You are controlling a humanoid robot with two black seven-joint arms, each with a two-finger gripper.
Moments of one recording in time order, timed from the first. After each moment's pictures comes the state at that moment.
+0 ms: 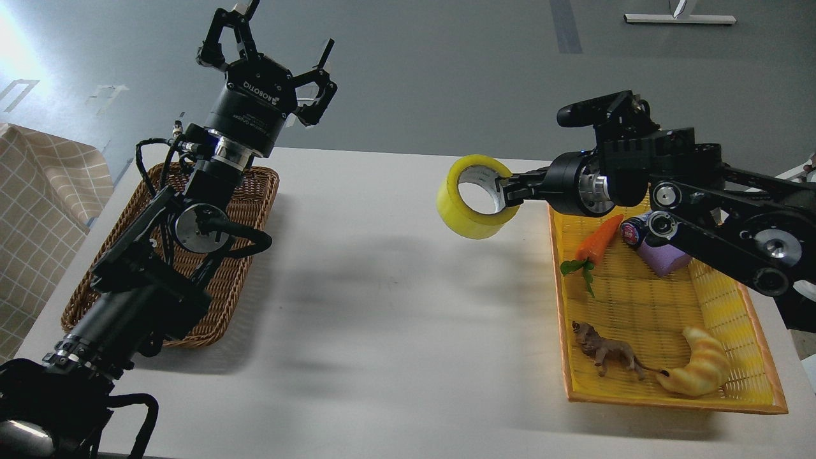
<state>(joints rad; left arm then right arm) -0.58 0.18 -1.17 -1.06 0.27 -0.49 -0.34 1.15 -0.42 0.25 1.26 -1.47 0.49 -0.22</state>
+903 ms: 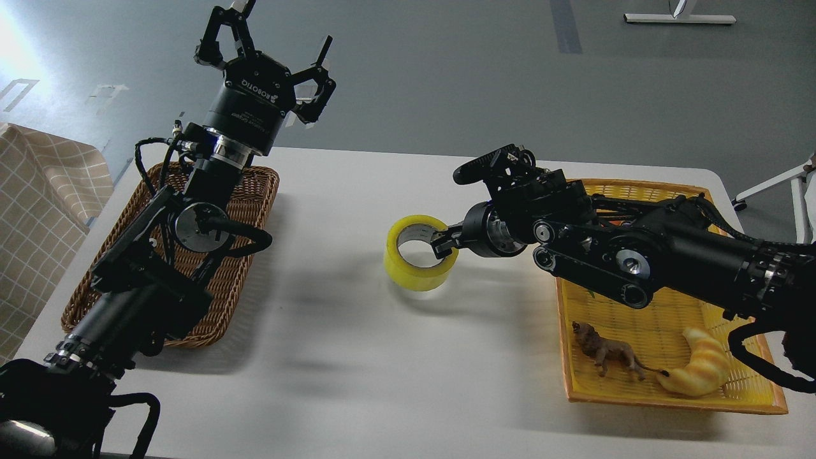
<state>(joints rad) -0.59 0.18 -1.18 -1.06 0.27 -0.49 -0.34 1.17 -0.10 0.07 1.00 -1.46 0.49 -0.21</state>
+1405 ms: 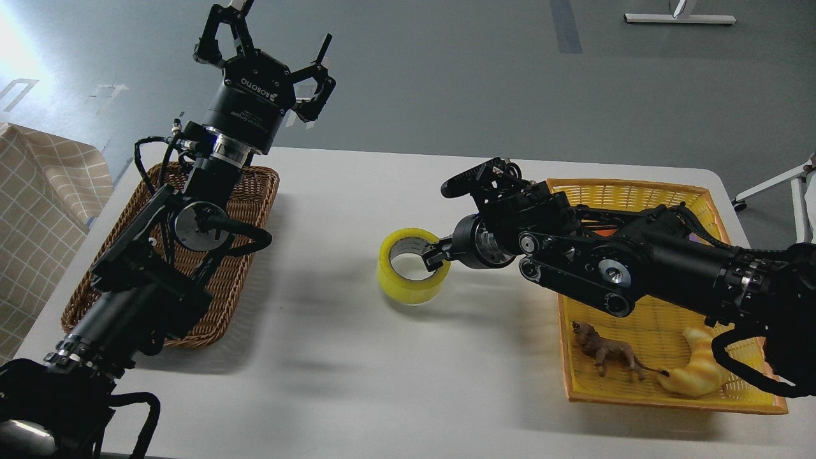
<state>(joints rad) -0.59 0.18 -1.19 -1.07 0.27 -0.49 -0.34 1.16 -0.06 0.05 0.97 -1.46 0.49 -0.21</state>
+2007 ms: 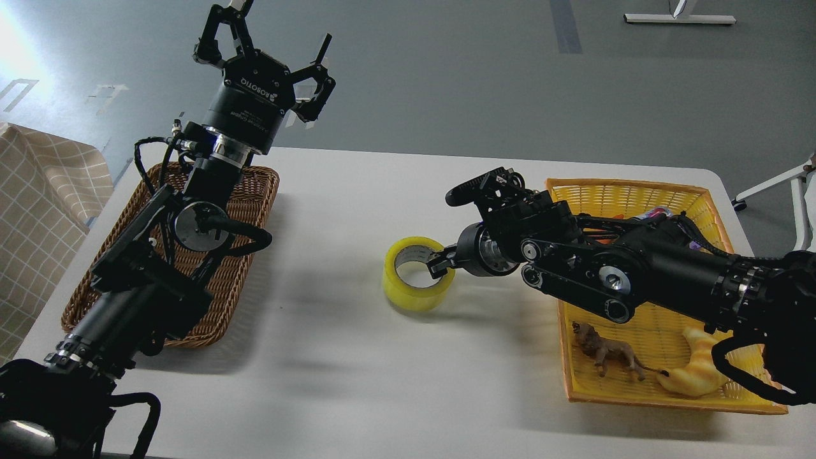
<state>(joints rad) -0.59 0.18 -1.19 -1.07 0.27 -0.49 -0.34 1.13 -0.06 0.05 0.95 -1.46 0.49 -0.20</state>
